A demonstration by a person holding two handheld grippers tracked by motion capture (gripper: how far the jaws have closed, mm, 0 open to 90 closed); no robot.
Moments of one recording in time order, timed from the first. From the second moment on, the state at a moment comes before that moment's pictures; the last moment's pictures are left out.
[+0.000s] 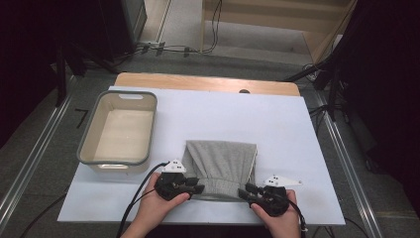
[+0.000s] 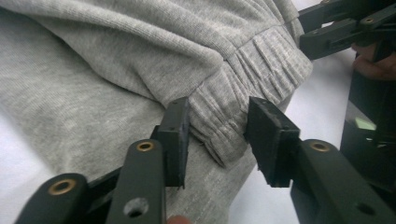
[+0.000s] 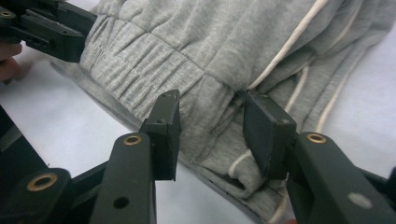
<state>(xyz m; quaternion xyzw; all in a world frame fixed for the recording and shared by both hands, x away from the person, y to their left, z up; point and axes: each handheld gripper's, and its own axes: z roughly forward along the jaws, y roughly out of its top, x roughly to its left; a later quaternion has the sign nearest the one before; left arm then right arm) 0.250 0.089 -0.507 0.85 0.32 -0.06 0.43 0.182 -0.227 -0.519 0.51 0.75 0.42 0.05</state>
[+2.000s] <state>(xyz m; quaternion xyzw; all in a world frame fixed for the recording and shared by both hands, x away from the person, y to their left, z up) 0.239 0.043 -0.508 0.86 0.26 -0.02 0.44 0.238 -0.240 -0.454 0.43 0.76 0.45 0.20</state>
